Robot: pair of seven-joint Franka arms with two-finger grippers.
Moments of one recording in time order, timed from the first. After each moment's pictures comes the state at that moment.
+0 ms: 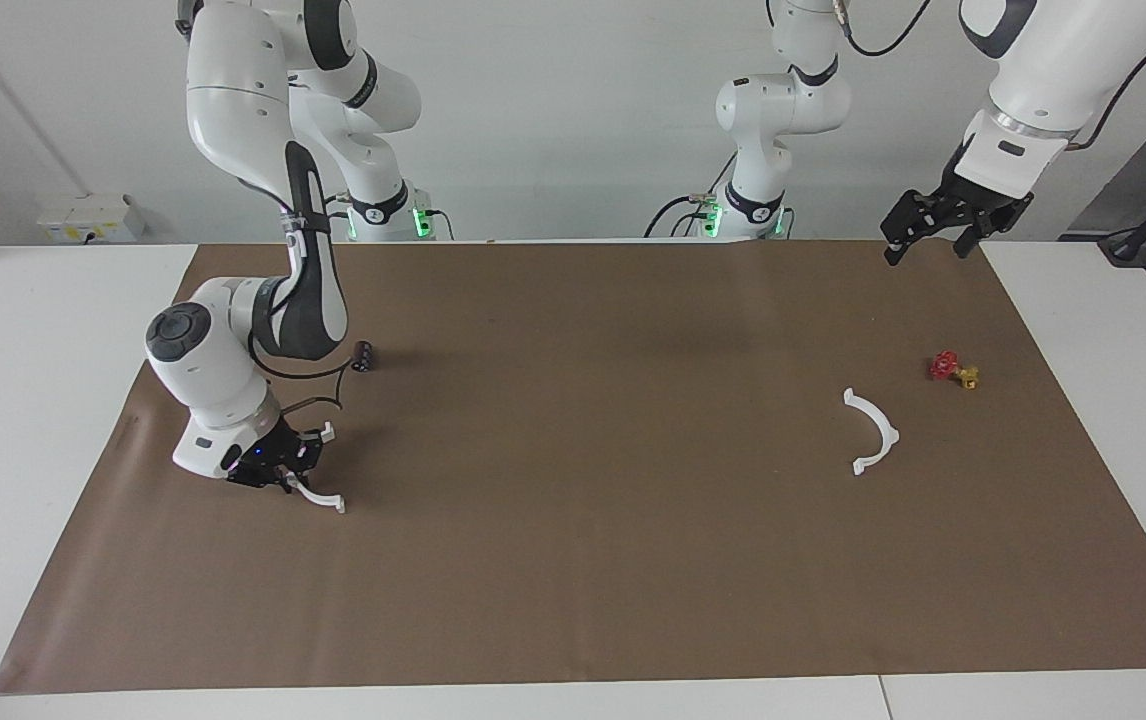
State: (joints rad) left arm -0.03 -0.04 -0.02 -1.58 0.00 1.51 -0.10; right arm 0.05 0.44 -0.08 -1.79 0.09 2.26 -0.51
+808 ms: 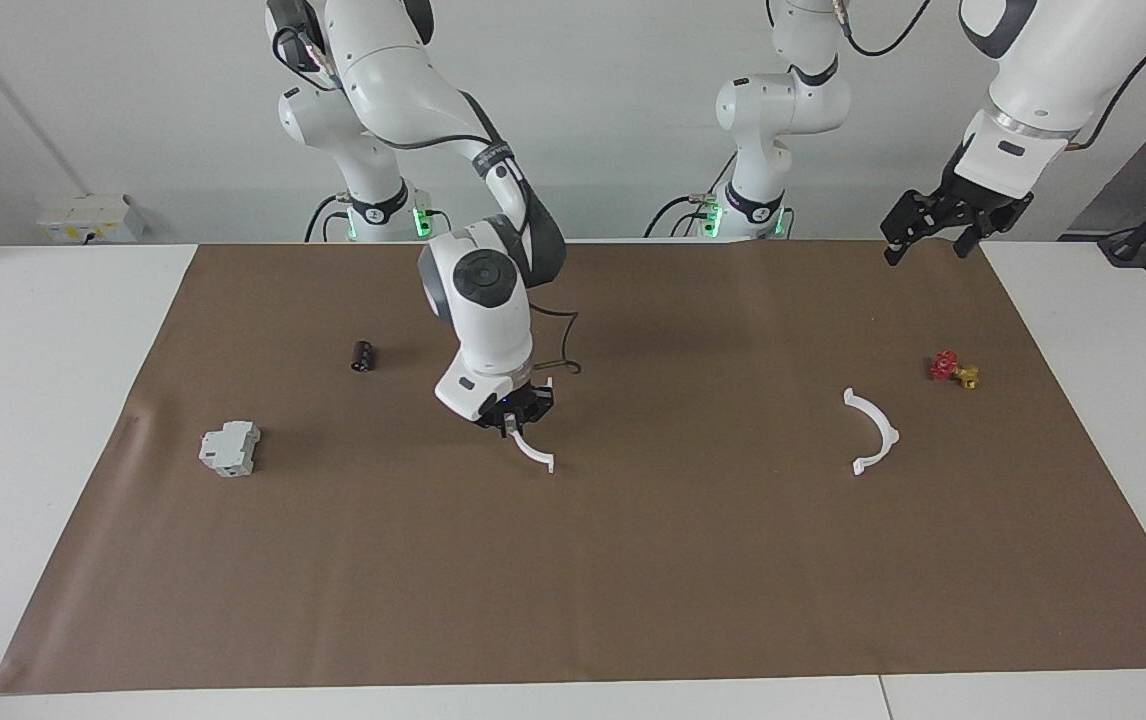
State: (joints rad) left arm -0.03 -0.04 -0.02 -1.58 0.00 1.51 -0.10; right arm 0.53 0.47 -0.07 -1.69 0.05 2.19 0.37
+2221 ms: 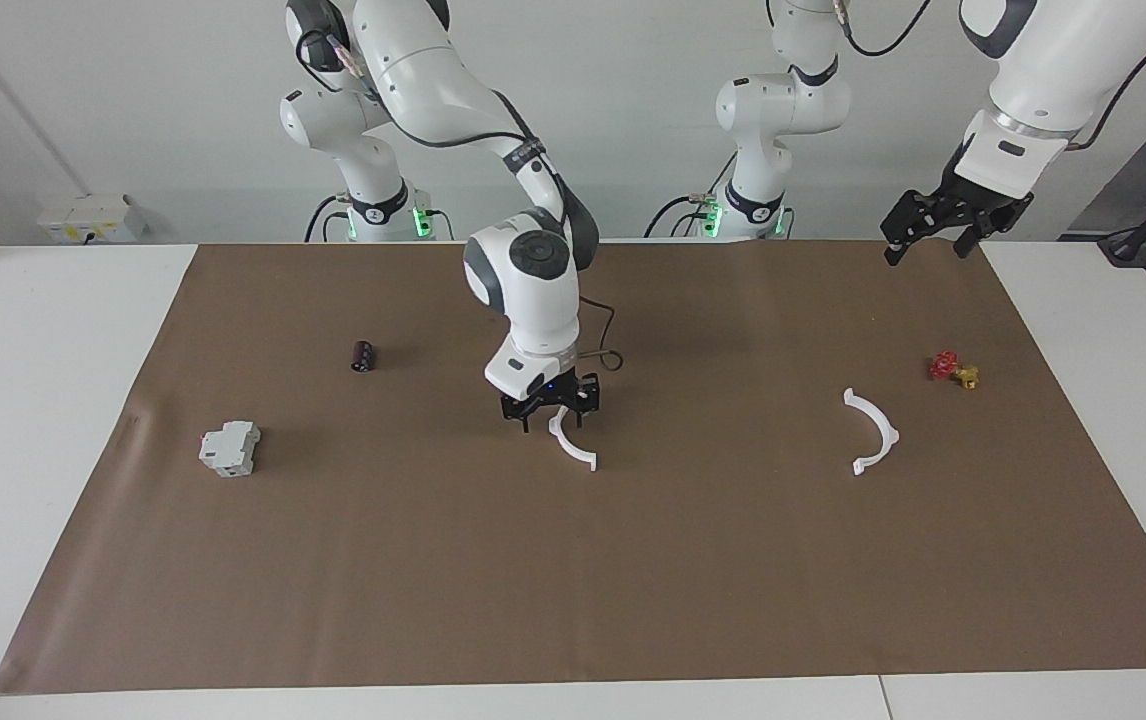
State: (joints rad) left arm -0.03 -0.04 -0.02 -1.58 0.00 1.51 -0.10; right arm 0.60 0.41 -0.10 -1.71 0.01 2.23 0.48
